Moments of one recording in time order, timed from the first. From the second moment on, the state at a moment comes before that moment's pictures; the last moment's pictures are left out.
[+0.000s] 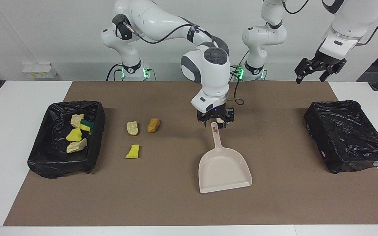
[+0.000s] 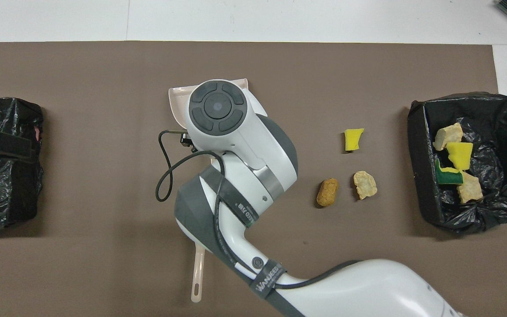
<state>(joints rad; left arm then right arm) 0.02 -0.06 -0.09 -1.58 -0.01 1.51 -0.10 0.54 0.56 0.19 -1.21 -0.06 1.85 0.85</state>
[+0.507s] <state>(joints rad) 0.01 -0.03 -0.10 -1.58 -0.01 1.55 -0.10 0.71 0.30 0.19 -1.72 0.05 2.06 0.98</state>
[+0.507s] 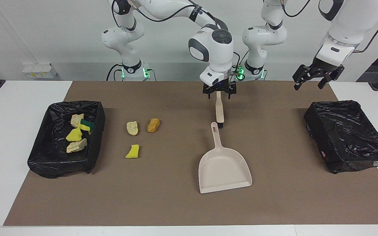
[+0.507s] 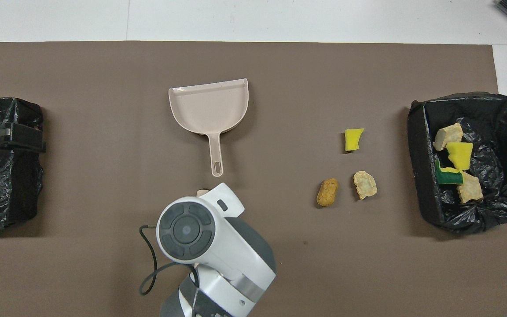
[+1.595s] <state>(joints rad) 0.01 -0.03 -0.10 -1.58 -0.01 1.55 -0.10 0.82 0.23 0.20 -1.99 0.11 2.21 1.02</state>
